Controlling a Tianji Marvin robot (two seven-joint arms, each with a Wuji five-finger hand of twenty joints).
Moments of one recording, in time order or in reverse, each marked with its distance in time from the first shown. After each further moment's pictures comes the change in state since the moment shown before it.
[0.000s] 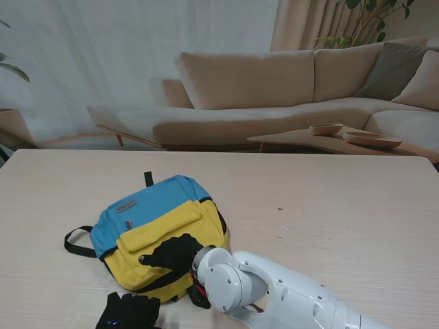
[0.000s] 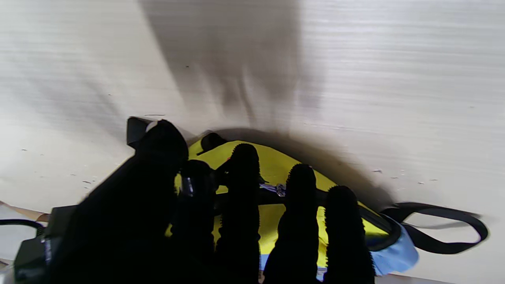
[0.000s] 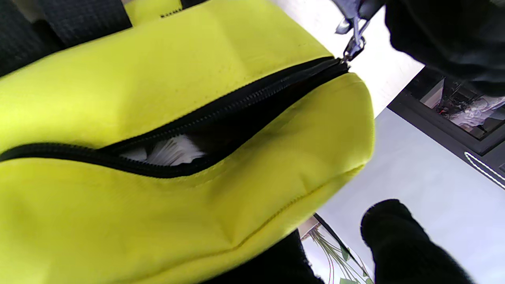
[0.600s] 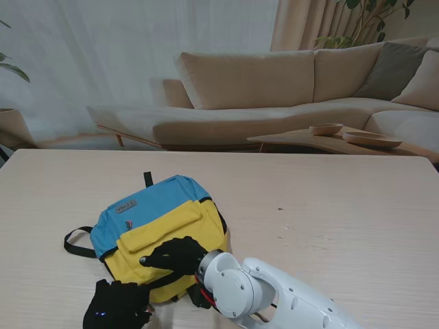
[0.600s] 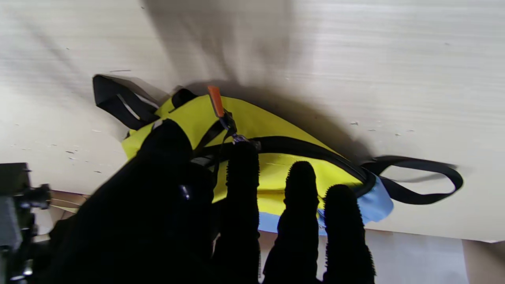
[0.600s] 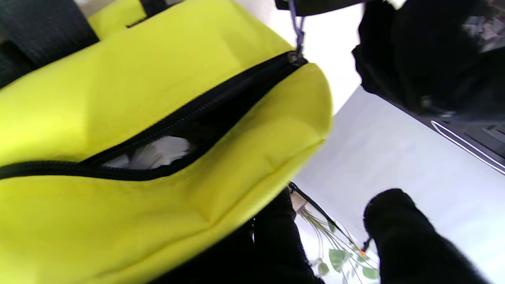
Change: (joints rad) left arm 0.031 -0.014 -0.081 0.003 0.003 -0.055 0.118; right arm -0.115 0.011 0.106 -0.044 0.015 -0.095 -0.031; left_hand 0.027 -0.006 -0.001 0.000 0.000 -0.027 0.000 0.064 0.036 -0.001 -0.016 0.044 0.025 0.000 0.011 0.000 0.007 0.000 0.023 0.000; right_hand 0.021 -0.090 0.066 0.017 0.000 -0.002 -0.004 0.025 0.016 0.026 0.015 0.007 0.031 0.036 0.015 0.003 0.052 0.092 0.034 0.036
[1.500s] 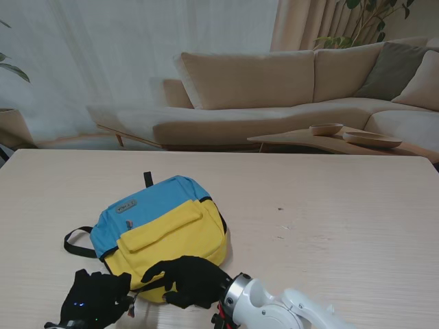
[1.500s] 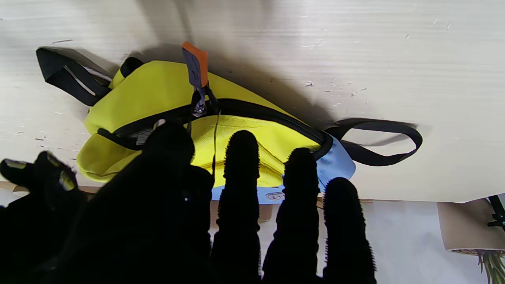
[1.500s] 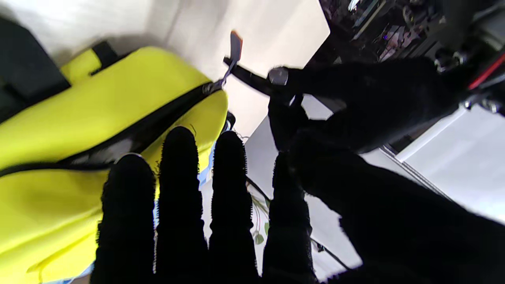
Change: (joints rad) left arm 0.044 -0.015 -0.143 -0.019 0.005 -0.082 0.025; right arm -0.330 0.120 0.219 -0.276 -0.141 -0.249 0.045; left_hand 0.023 -0.004 -0.015 0.000 0.000 -0.025 -0.009 0.059 0.155 -0.014 0.006 0.055 0.116 0.001 0.099 0.033 0.061 0.014 0.066 0.011; right_hand 0.272 -0.515 0.659 -0.027 -0.212 -0.214 0.105 0.026 0.127 0.048 0.511 0.254 0.320 0.229 0.722 0.328 0.520 0.239 0.756 0.454
